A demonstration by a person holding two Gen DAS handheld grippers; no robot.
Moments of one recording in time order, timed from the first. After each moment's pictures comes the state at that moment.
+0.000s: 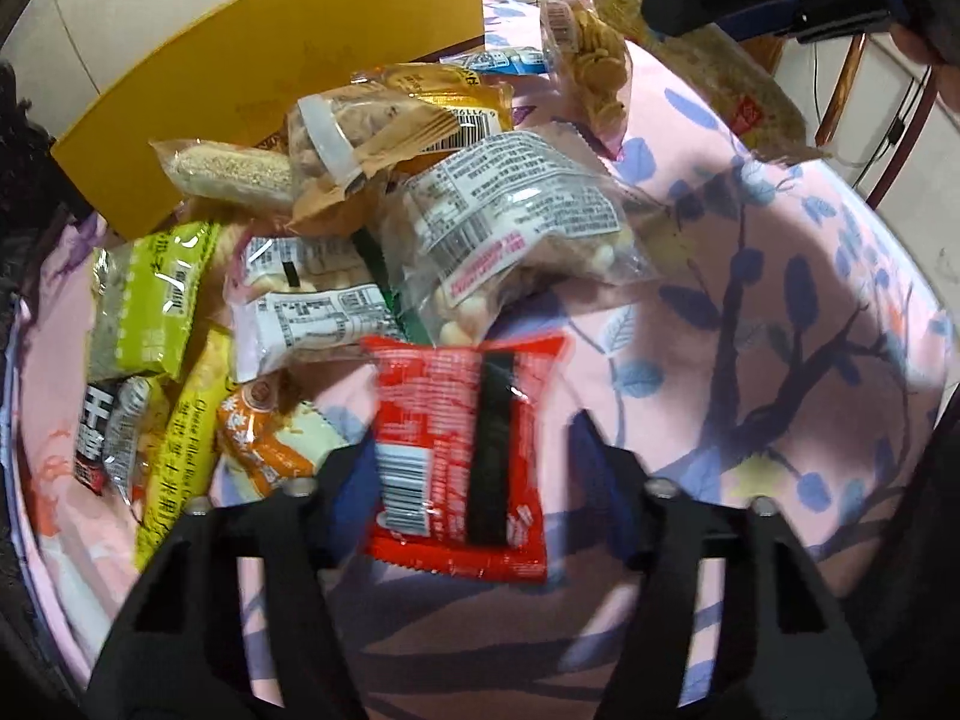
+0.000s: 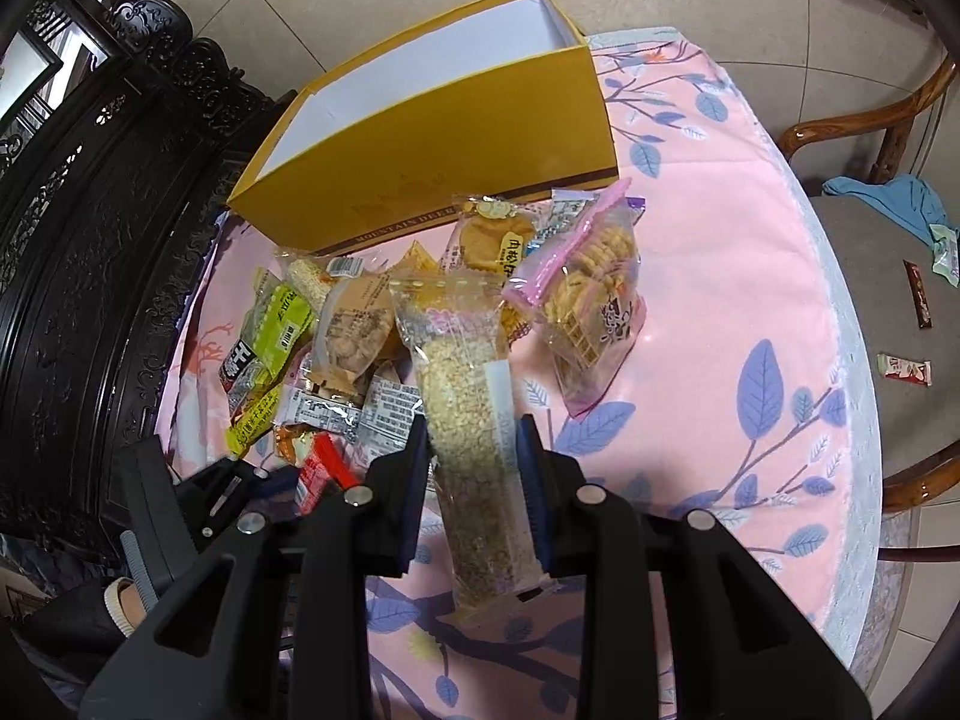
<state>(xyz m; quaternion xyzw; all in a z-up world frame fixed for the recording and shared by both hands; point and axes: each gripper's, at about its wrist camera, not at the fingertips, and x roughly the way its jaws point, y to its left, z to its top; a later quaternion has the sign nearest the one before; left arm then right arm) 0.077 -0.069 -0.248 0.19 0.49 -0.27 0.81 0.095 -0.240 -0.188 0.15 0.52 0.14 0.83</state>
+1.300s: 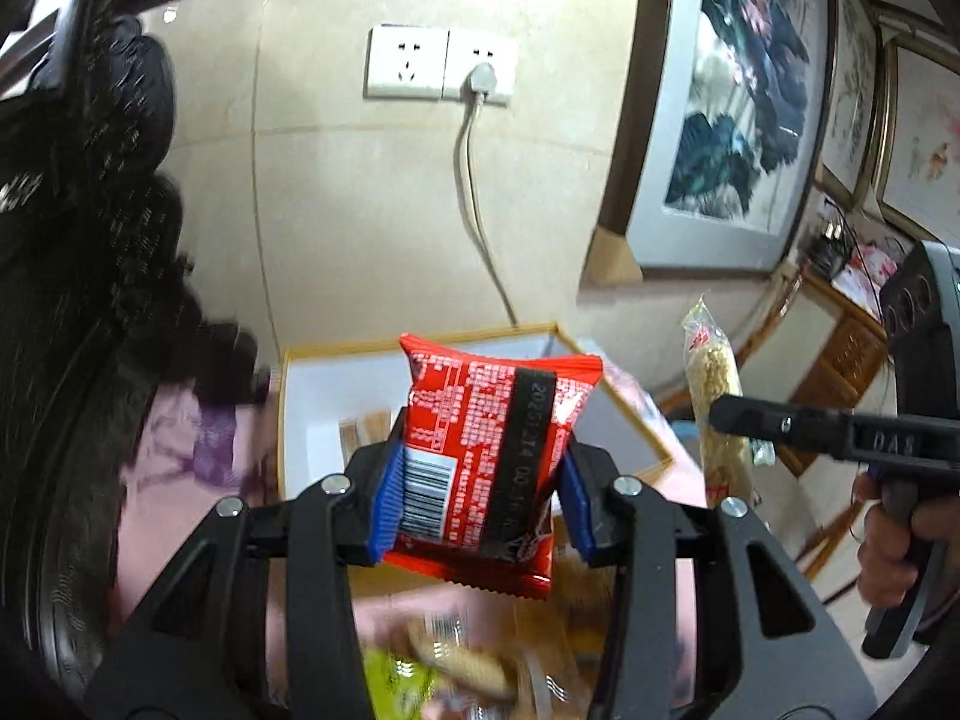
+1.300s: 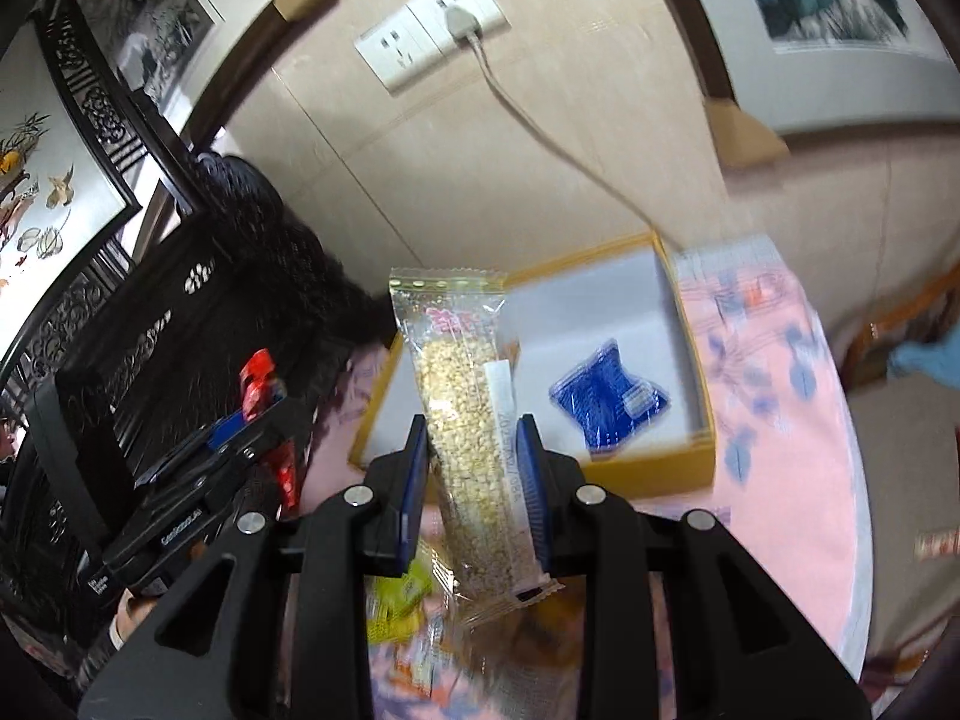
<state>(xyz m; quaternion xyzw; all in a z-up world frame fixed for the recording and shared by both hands) 0.249 -0.020 -0.016 -0.02 0.29 -0.17 0.94 0.230 -0.244 -0.050 0.18 0.35 0.21 0.90</state>
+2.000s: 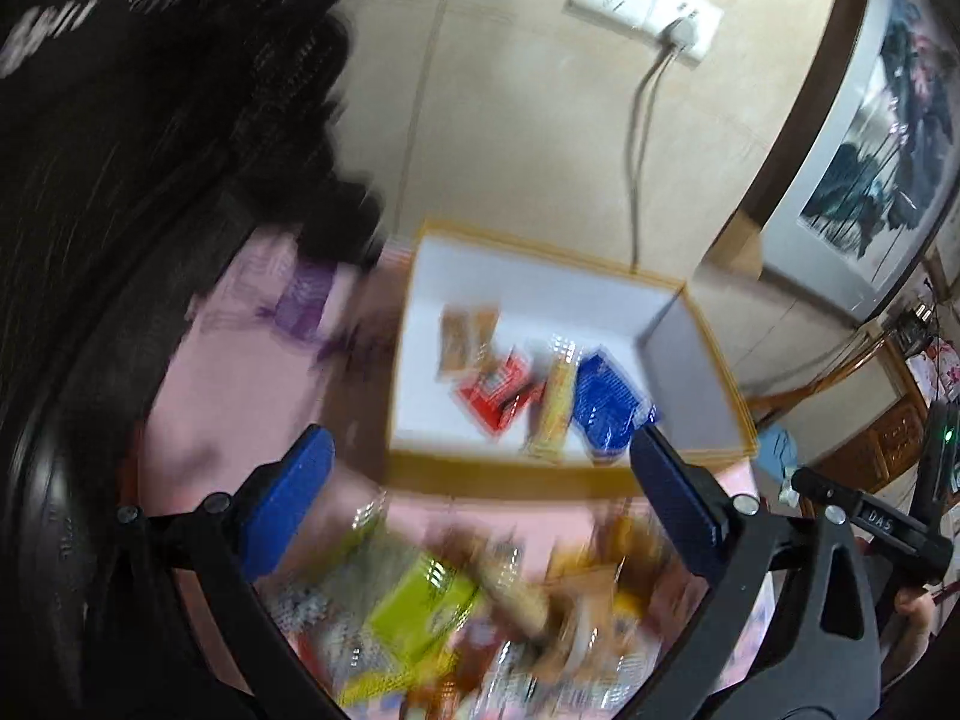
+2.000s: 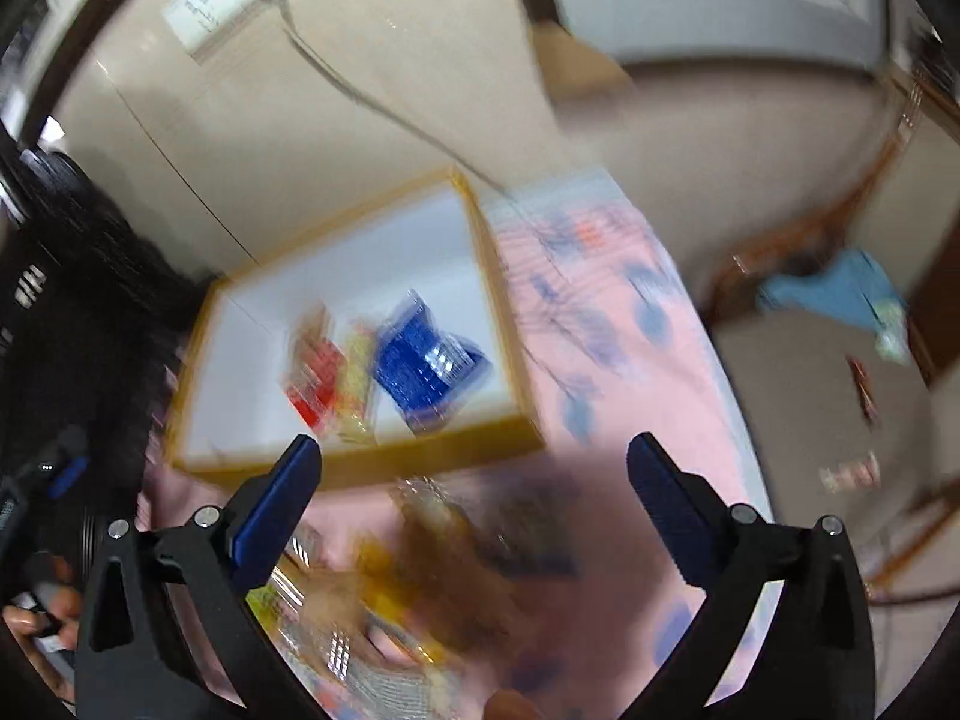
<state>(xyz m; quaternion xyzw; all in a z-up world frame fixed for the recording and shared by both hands) 0.221 0.048 -0.075 -0.13 0.41 -0.03 0.90 0.205 -0.291 -0.138 0.16 0.47 0.02 0.87</state>
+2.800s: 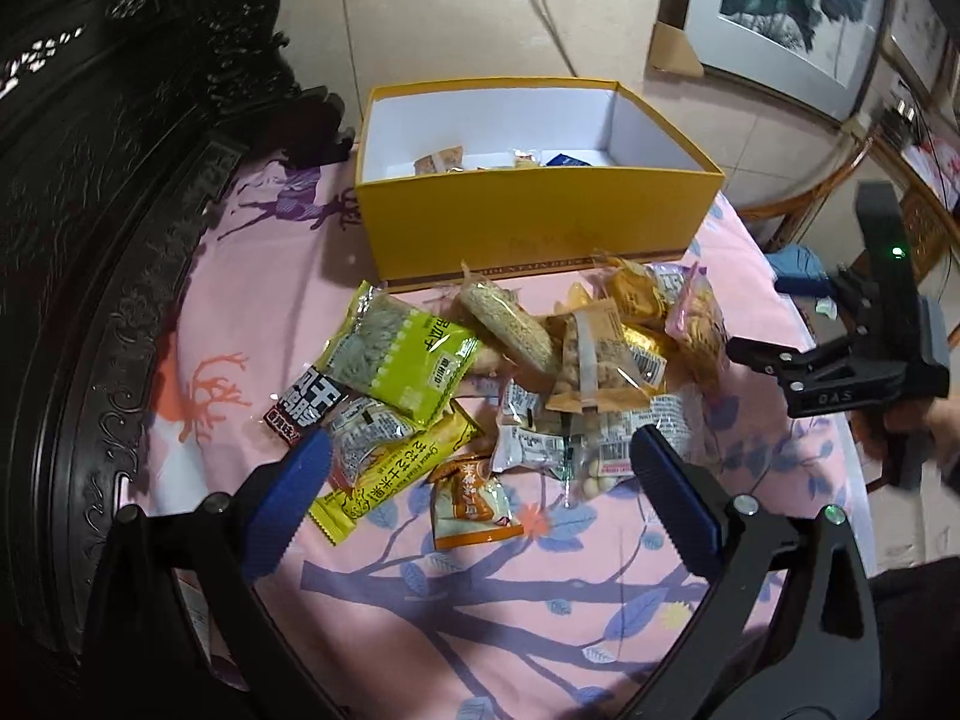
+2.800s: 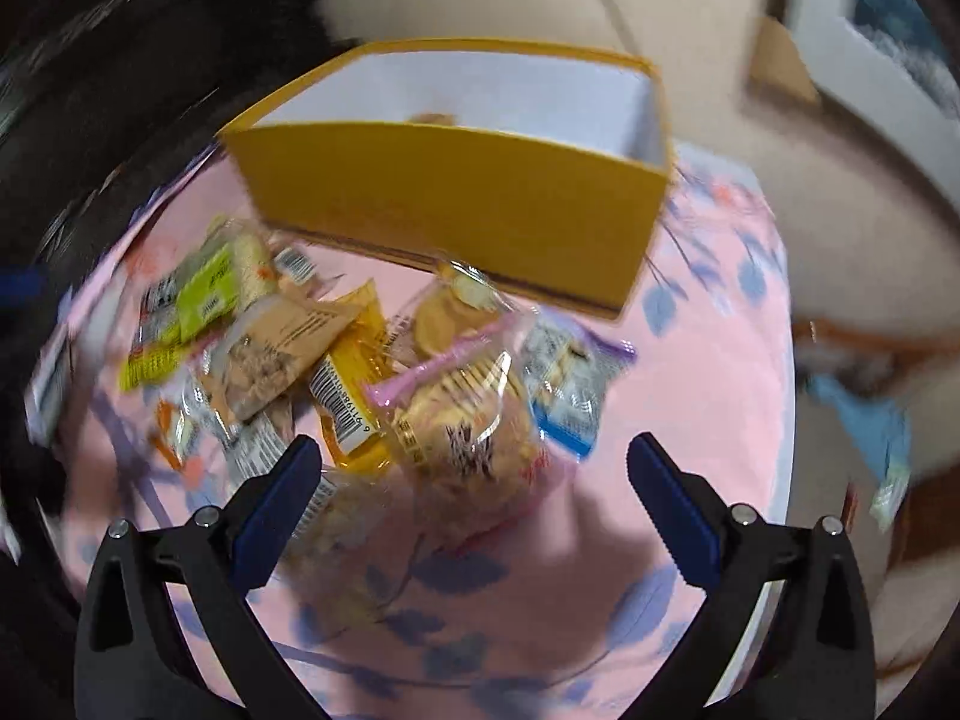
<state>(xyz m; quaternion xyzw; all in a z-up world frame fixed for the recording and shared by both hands) 0.099 -0.011 -0.117 0.03 0.47 -0.06 0.88 0.164 -0.222 -0.195 -0.13 0.45 0.22 0.86</state>
